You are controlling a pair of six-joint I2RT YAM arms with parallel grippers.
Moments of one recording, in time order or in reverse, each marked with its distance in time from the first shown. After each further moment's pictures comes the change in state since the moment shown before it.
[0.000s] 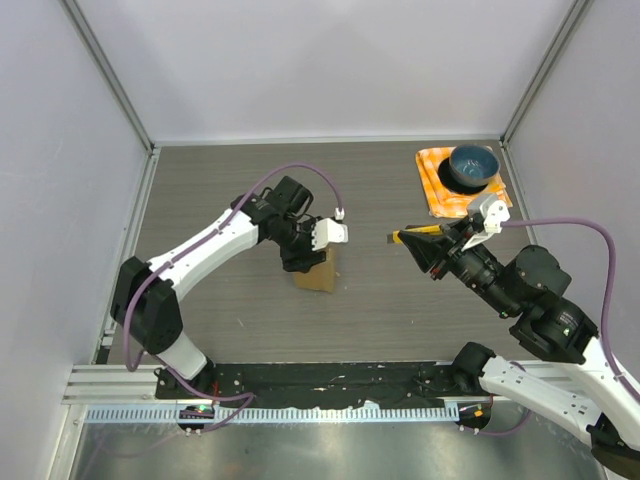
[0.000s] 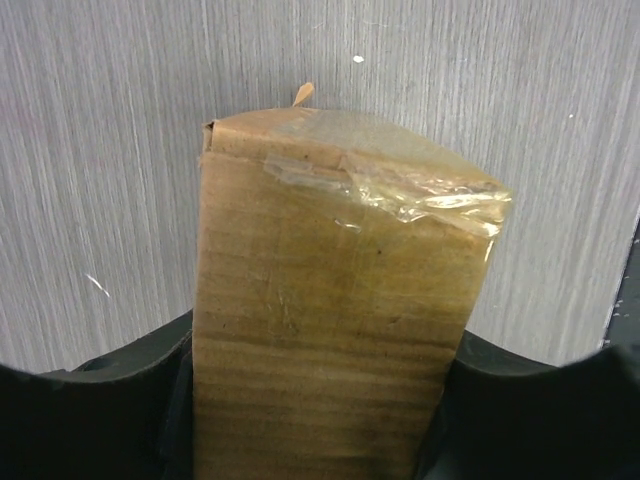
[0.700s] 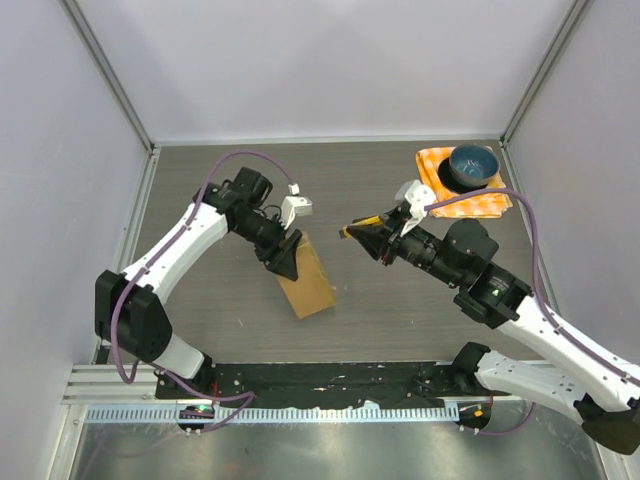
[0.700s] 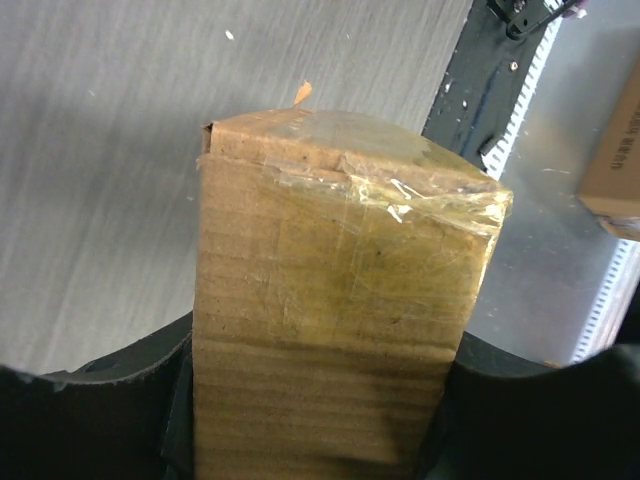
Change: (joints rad) left arm 0.204 -0.094 0.006 -0.202 0.342 -0.414; right arm 0.000 0.259 -0.041 0.255 -0.192 -0.081
